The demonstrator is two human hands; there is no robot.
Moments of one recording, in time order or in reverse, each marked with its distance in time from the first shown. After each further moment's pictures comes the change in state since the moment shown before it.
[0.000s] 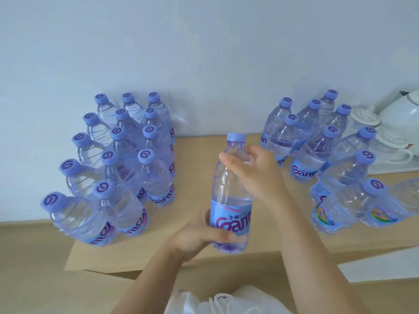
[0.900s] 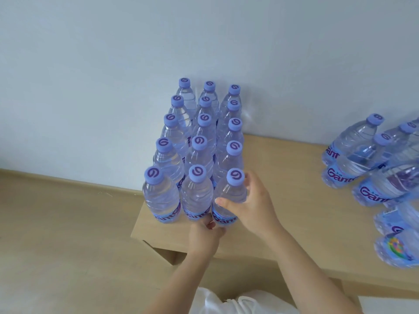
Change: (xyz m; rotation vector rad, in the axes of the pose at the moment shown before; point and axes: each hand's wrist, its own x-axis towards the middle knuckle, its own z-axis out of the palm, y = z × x) left_hand -0.076 -0.069 -0.083 0.060 0.977 -0.226; right_hand -0.042 0.023 0.152 -0.147 -0.272 -0.103
